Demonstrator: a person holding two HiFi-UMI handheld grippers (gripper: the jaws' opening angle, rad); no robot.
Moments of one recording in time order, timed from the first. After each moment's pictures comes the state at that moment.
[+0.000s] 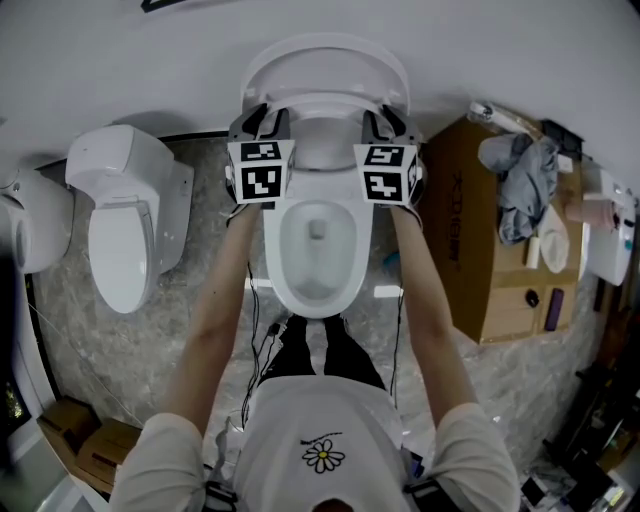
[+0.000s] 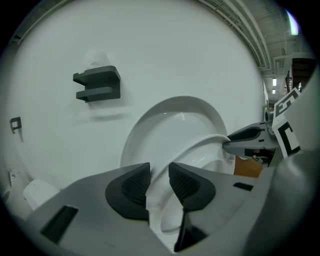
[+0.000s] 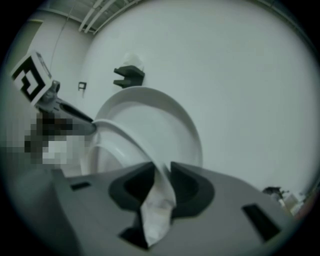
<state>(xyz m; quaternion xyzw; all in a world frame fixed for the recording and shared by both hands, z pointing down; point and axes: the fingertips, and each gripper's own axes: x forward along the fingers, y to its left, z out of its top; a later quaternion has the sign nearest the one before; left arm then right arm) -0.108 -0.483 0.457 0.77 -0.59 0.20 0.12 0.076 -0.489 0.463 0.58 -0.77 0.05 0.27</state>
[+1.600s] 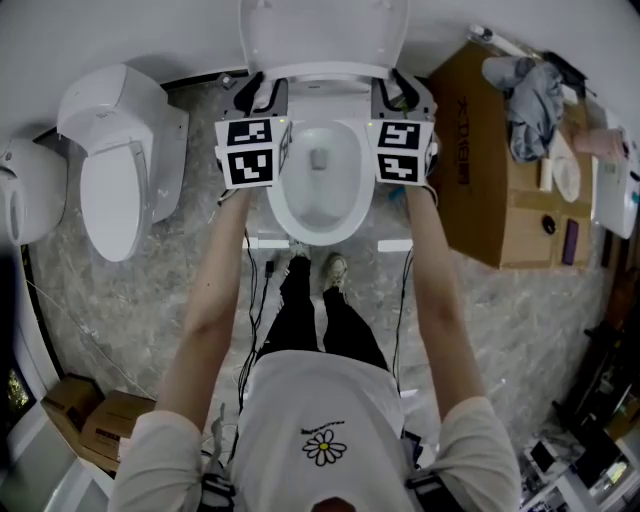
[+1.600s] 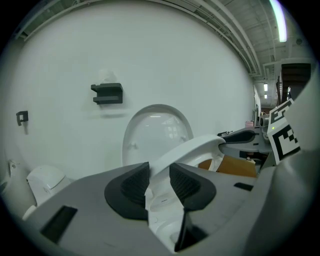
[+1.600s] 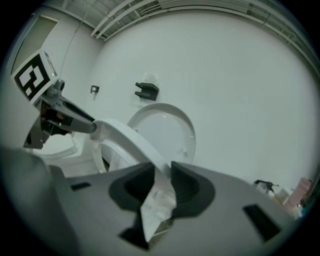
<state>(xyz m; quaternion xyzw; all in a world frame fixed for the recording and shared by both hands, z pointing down) -0.104 -0.321 0.461 0.79 -0.57 0.18 0.11 0.080 -0.329 0.464 0.58 -0.78 0.00 0.24</state>
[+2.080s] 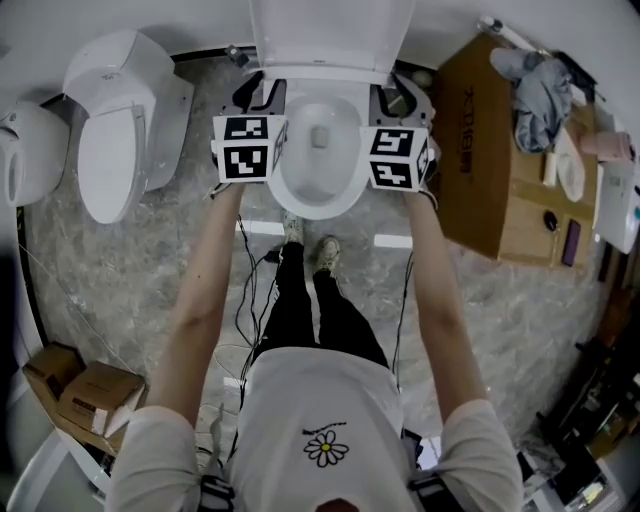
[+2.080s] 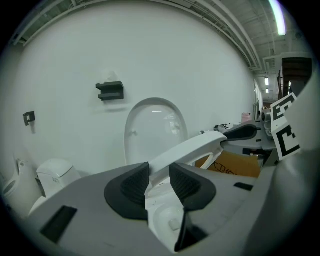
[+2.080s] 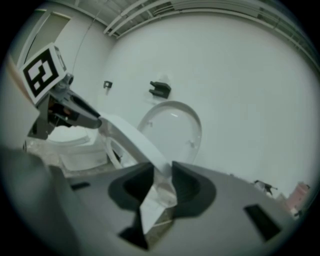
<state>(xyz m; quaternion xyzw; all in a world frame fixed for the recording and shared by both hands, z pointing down) -0.102 -0.248 0.489 0.78 -0.58 0.20 0.12 0.082 -0.258 0.491 0.54 -0.79 -0.02 0.28</state>
